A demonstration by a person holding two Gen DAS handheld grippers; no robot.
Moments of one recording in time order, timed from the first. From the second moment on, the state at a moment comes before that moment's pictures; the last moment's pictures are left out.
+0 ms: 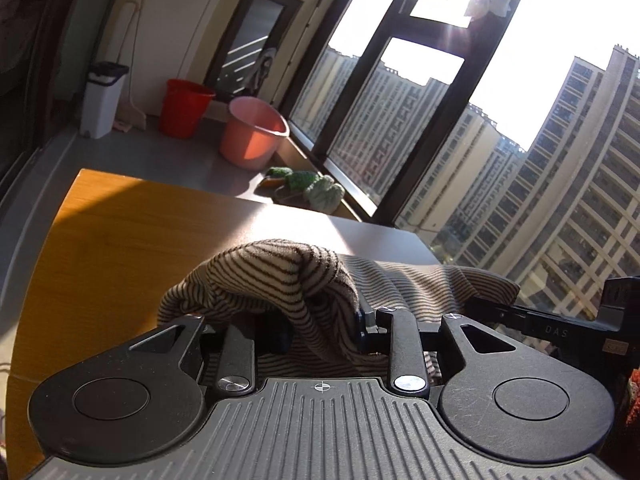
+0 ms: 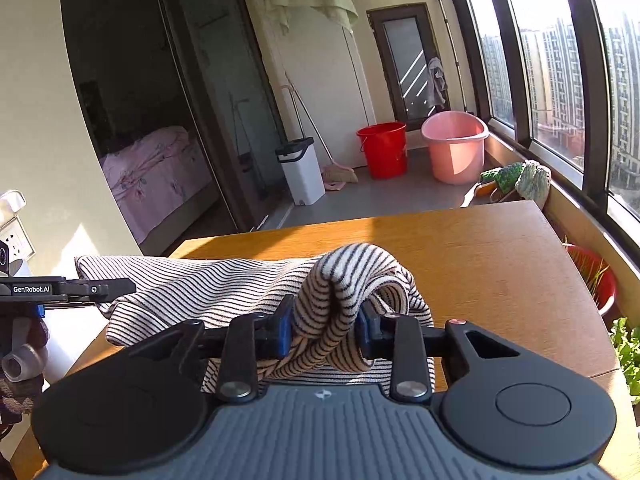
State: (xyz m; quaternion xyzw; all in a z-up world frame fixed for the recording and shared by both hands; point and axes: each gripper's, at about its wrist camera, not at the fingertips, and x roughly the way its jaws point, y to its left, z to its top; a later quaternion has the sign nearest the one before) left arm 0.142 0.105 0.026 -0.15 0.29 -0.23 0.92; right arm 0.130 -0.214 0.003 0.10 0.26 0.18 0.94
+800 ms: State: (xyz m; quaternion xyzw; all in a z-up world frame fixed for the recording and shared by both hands) left arm 0.054 0.136 0.001 -0.13 0.33 -0.18 0.92; right arm 0.058 -0.239 -0.022 0.05 0.30 0.11 0.95
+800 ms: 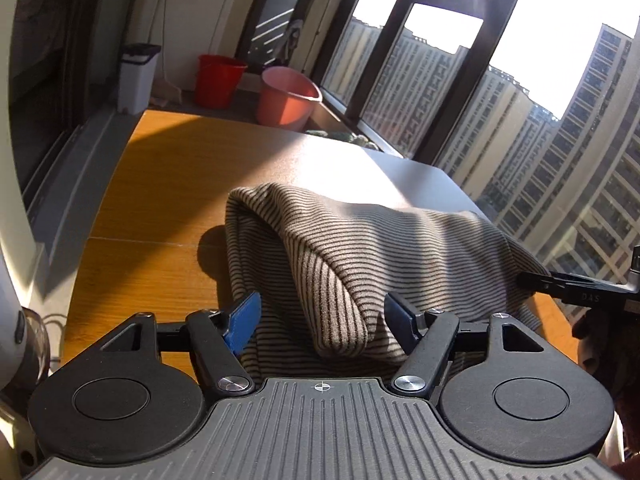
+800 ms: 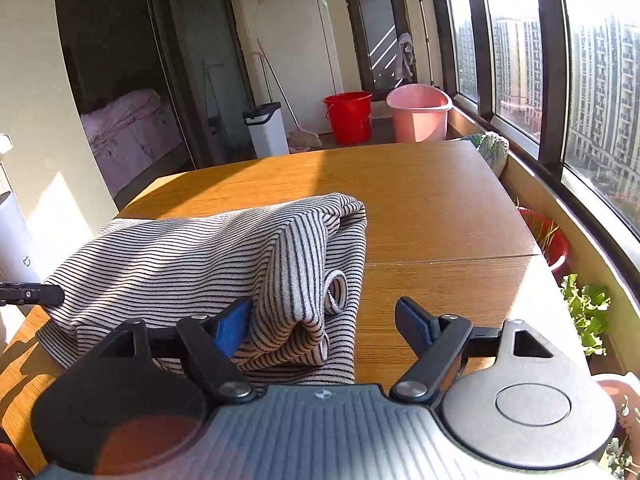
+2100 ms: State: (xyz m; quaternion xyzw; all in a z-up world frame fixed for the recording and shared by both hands) left arm 0.169 0.077 0.006 -0.15 0.34 -0.22 0.90; right arm 0.032 -0.183 0.007 0.08 0.25 0.23 0.94
